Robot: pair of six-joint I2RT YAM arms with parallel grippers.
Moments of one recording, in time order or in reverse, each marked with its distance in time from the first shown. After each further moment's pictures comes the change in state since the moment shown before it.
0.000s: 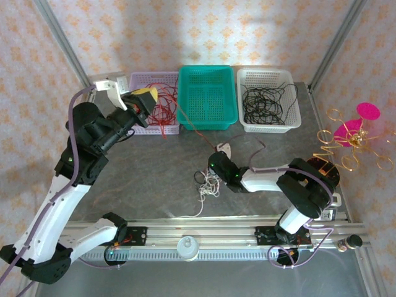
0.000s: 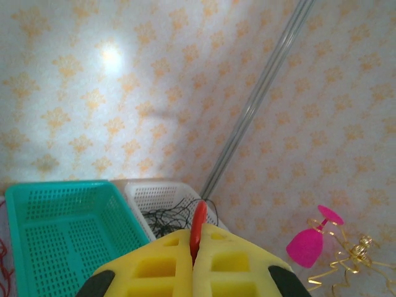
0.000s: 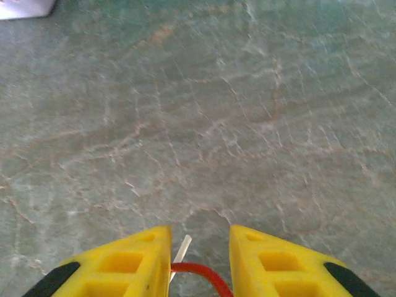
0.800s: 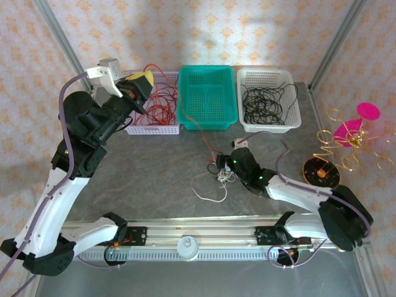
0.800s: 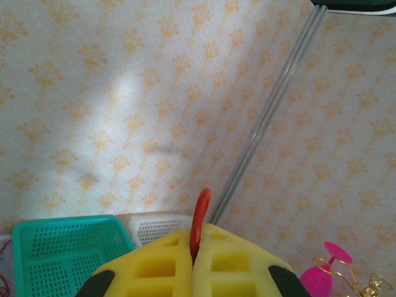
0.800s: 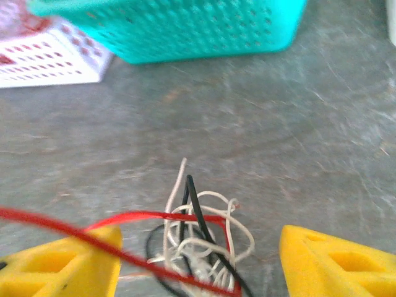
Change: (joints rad) left arm 0.000 0.086 0.137 0.006 -0.058 0.009; right arm -0.118 -0.433 -0.109 -0.120 -0.149 -0.112
